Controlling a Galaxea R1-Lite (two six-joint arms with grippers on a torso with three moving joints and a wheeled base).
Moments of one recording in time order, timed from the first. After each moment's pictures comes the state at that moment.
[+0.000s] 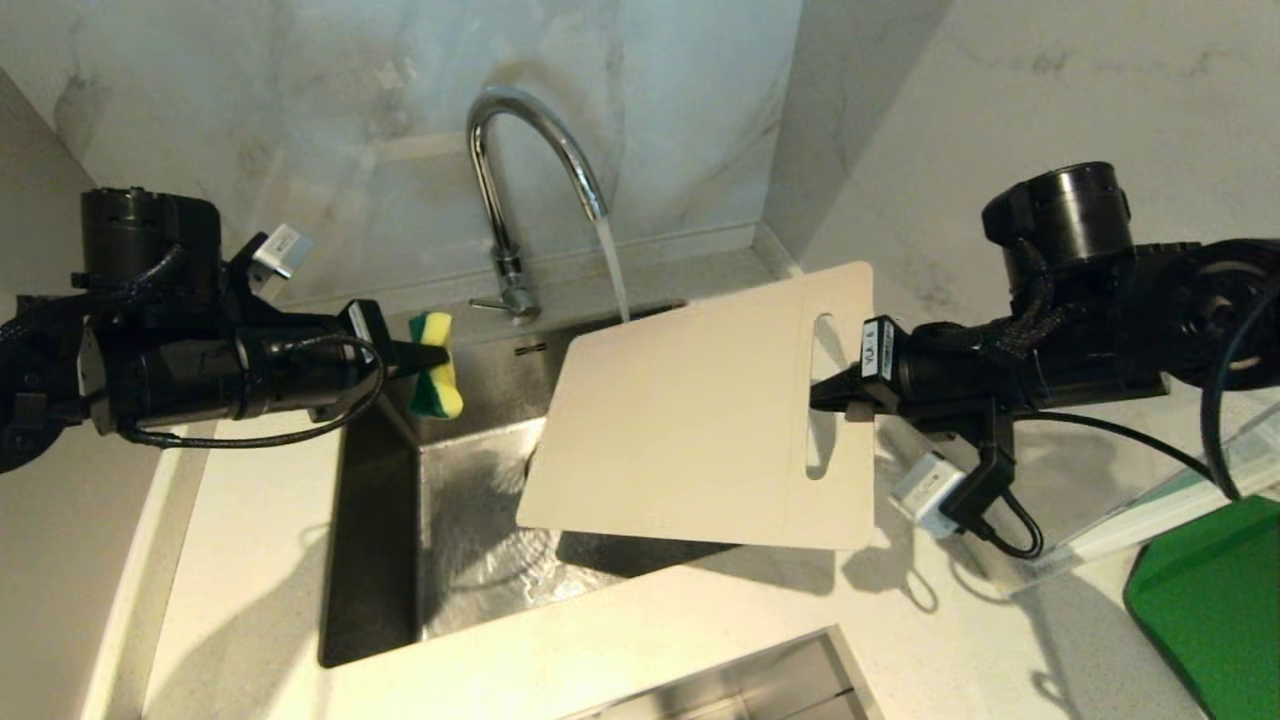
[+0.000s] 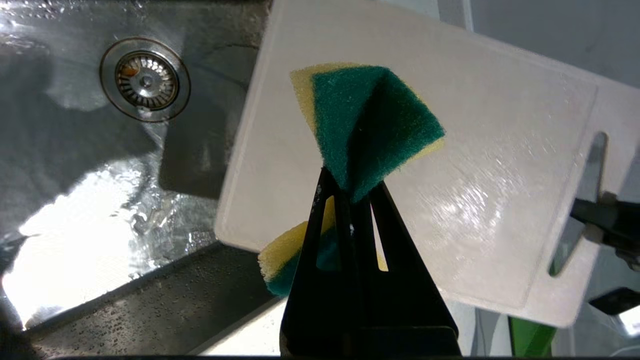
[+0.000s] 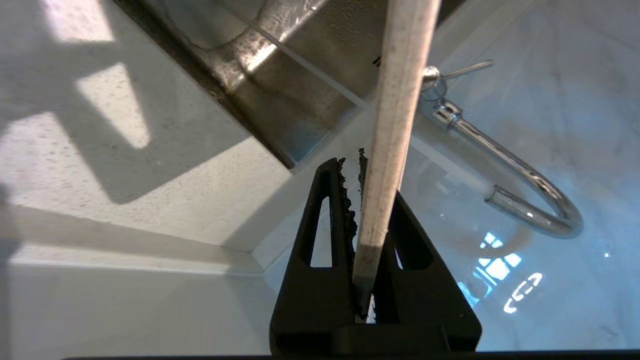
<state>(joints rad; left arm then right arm) -0.34 1.65 -1.13 -0.20 -0.23 -0.59 0.18 1.71 -1.38 0.26 0.52 -2.65</state>
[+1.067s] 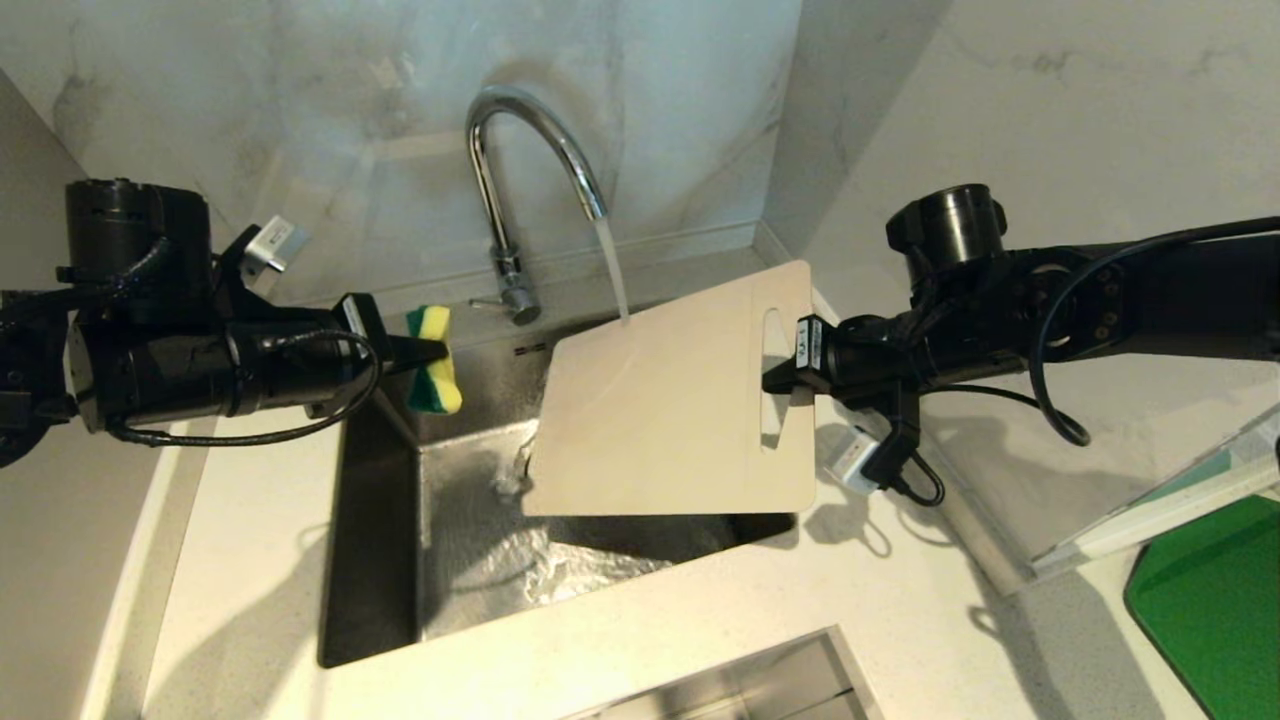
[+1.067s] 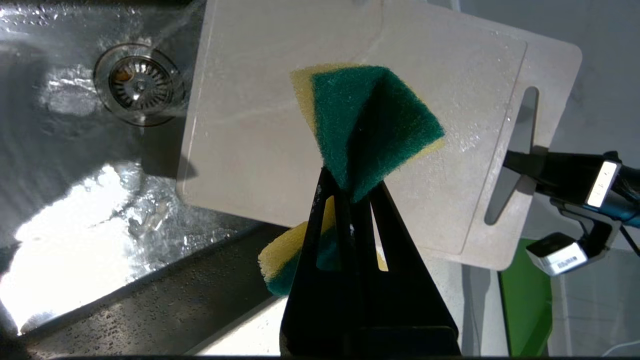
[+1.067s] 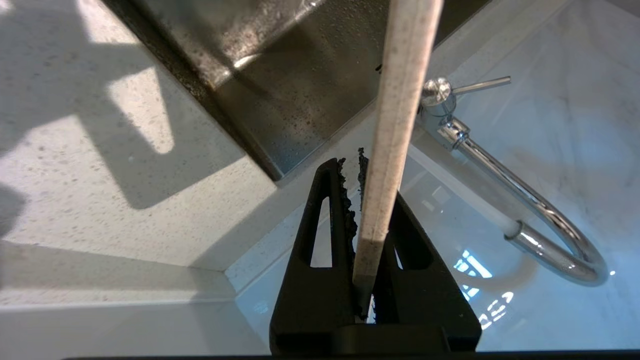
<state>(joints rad) -0.35 1.63 -1.13 -0.20 -0.24 -0.59 0.21 1.94 -1.61 0.26 0.51 -2.73</state>
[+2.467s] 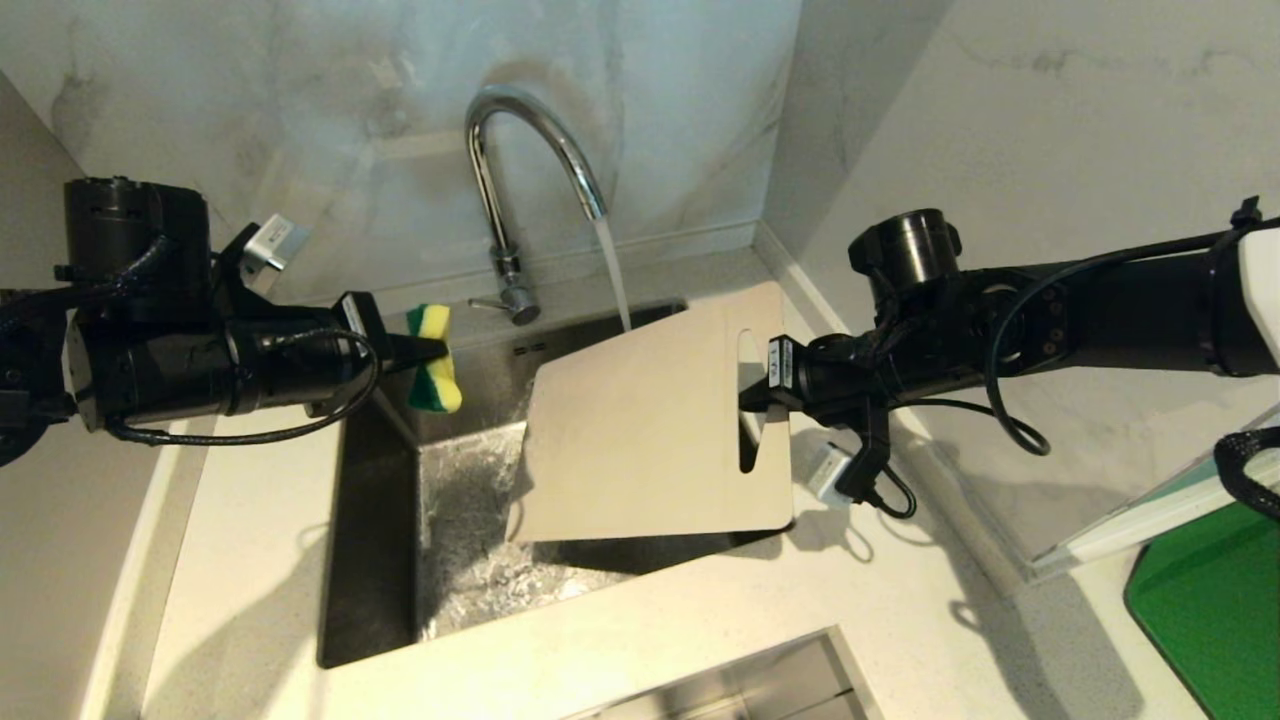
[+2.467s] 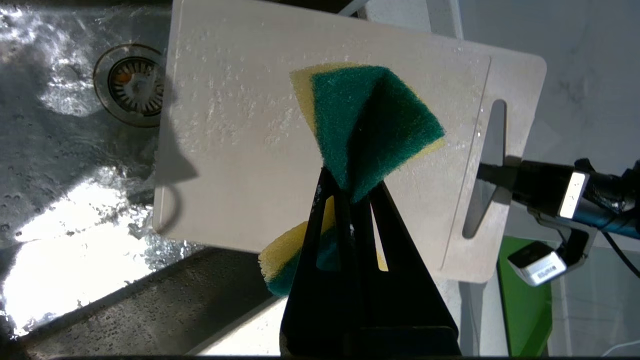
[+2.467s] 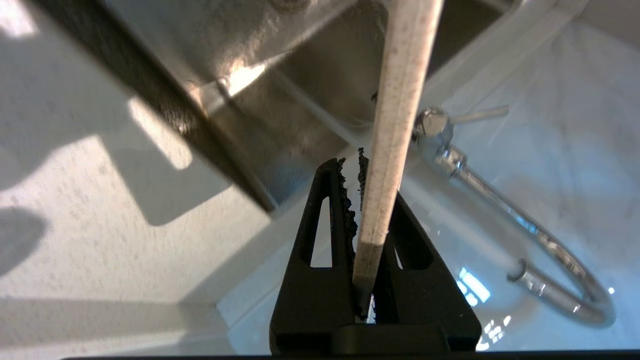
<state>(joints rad) -0.35 1.63 -1.13 -0.20 -0.23 -0.59 0.26 1.97 -1.61 0.26 0.51 -2.73</state>
